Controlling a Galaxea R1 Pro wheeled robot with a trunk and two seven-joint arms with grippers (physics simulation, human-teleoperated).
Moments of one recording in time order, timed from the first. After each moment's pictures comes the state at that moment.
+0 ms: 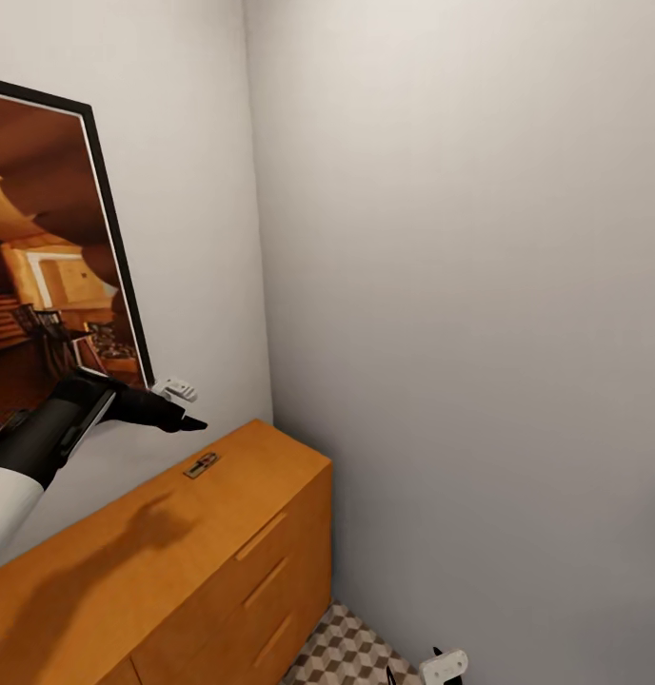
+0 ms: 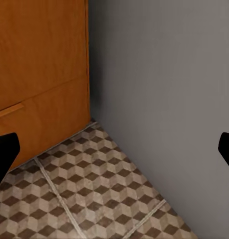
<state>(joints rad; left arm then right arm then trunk) -1.02 0.45 -0.33 -0.92 -0.06 0.81 -0.88 -0.37 0.07 0.16 -0.01 0.15 -0.69 -0.08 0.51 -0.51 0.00</state>
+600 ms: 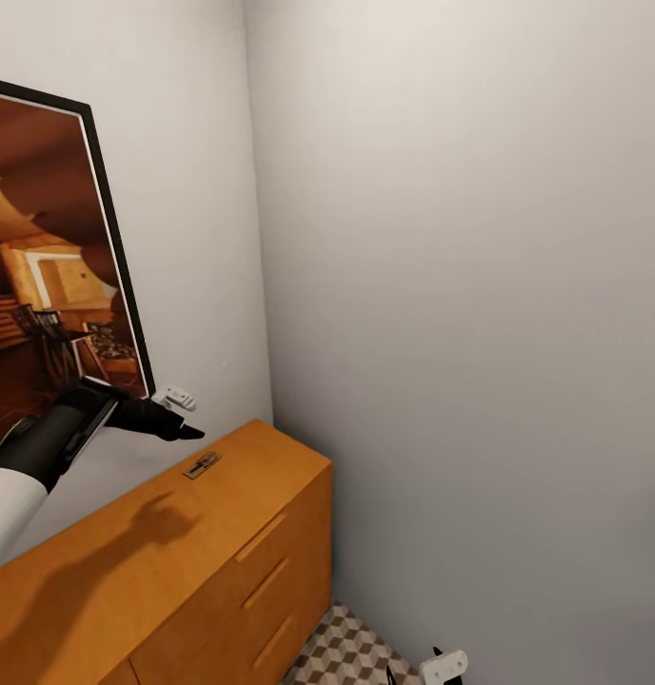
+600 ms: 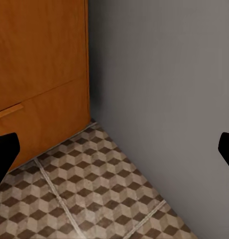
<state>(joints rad) -1.02 0.44 -0.34 -0.84 -0.10 0.75 -0.88 -0.37 0.07 0.16 -0.01 0.15 -0.69 -0.08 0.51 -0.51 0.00</state>
